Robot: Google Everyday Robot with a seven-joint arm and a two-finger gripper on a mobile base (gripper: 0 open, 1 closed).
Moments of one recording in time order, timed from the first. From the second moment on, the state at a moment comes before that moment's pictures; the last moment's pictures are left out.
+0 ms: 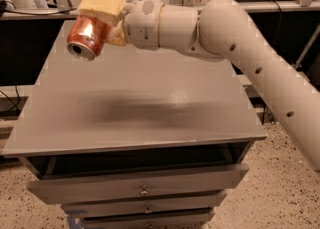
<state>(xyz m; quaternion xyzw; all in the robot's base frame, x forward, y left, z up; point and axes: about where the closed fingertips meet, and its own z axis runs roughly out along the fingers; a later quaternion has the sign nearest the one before) 0.564 0.125 1.028 -0.70 -0.04 -0.20 0.69</state>
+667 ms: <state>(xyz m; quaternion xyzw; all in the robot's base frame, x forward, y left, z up) 0.588 0.133 1.027 -0.67 -0.14 -0.38 0.62</state>
